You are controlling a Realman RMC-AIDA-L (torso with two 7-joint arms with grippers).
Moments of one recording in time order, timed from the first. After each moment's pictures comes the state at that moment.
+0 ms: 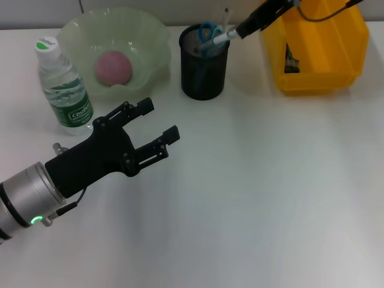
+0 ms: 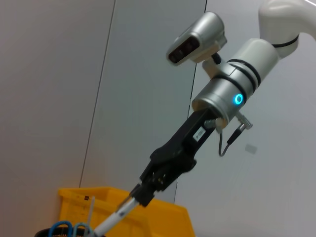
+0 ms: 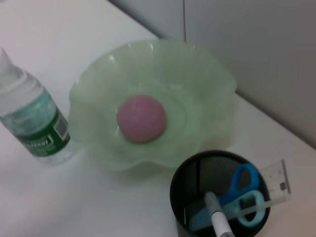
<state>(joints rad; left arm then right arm) -0.48 -2.07 0.32 0.06 1.94 1.61 -0.70 1.21 1.93 -0.91 -0.60 -2.58 -1.32 2.25</state>
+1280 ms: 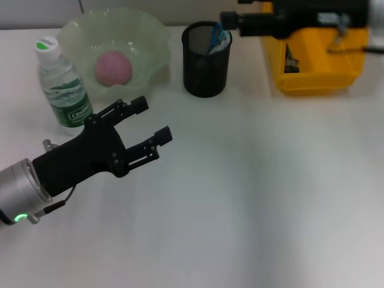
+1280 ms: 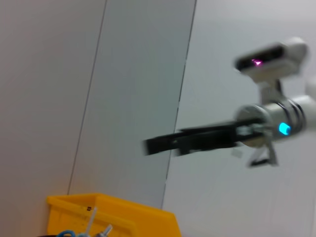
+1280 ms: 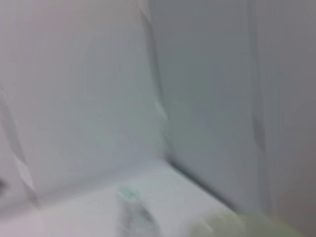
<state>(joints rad) -0.47 -2.07 0.35 0.14 1.95 1.68 -0.77 0.62 2.05 -0.96 -1.00 -1.75 -1.42 1.72</state>
